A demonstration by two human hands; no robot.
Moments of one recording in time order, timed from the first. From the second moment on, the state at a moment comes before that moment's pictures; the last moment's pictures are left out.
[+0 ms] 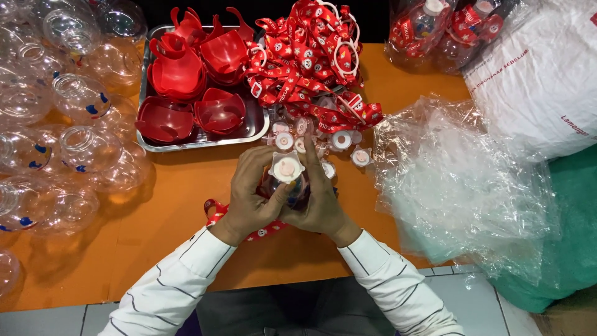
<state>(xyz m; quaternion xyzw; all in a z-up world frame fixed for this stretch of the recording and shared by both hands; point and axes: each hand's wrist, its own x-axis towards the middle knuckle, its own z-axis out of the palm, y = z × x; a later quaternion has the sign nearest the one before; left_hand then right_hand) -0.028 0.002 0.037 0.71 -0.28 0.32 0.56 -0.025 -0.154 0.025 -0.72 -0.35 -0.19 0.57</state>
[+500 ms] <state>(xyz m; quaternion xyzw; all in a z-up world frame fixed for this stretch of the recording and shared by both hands) -0.031 0.011 0.050 0.73 -0.30 0.25 0.56 -0.027 -0.155 0.022 -0.75 -0.34 -0.23 0.52</state>
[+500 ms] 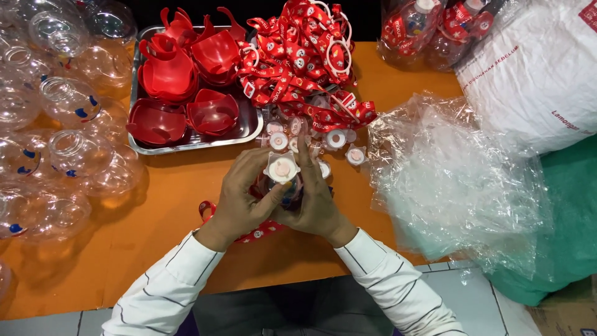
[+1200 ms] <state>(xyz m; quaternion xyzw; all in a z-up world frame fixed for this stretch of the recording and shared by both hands) -0.019 0.022 0.041 0.74 -0.32 0.20 0.56 -0.024 -0.163 0.028 -0.75 -0.34 -0.28 0.50</state>
